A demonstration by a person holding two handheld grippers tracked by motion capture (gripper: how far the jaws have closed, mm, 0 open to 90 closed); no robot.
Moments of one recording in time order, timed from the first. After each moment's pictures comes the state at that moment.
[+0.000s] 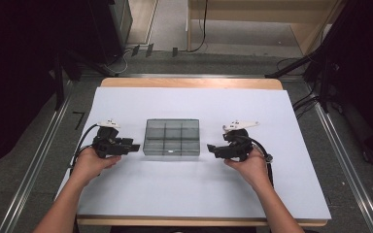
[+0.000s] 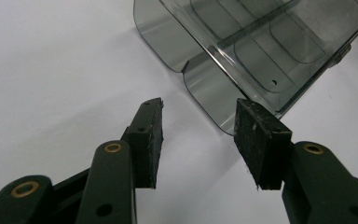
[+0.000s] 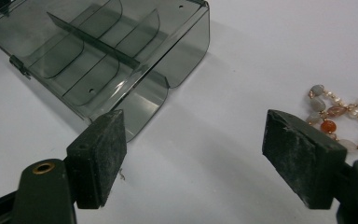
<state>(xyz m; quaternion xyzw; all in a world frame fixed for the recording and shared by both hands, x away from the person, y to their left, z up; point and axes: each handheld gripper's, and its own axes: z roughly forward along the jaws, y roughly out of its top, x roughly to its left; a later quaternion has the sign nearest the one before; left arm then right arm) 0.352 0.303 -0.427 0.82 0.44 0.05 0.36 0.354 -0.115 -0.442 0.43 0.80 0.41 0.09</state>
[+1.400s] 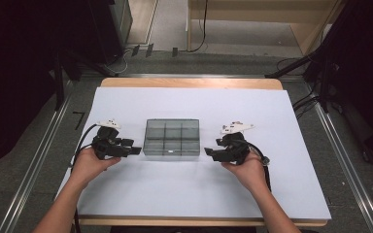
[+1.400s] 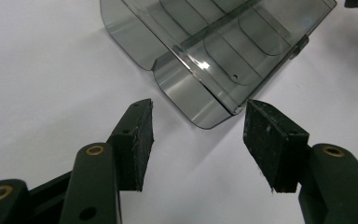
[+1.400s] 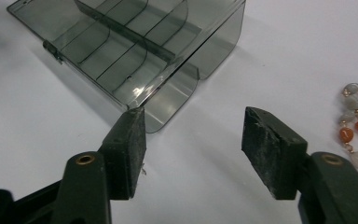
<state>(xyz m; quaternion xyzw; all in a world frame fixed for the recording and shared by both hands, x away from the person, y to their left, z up) 0.347 0.298 -0.419 0.84 0.41 0.01 0.36 0.342 -0.103 -0.438 0.41 0.82 0.40 0.07</state>
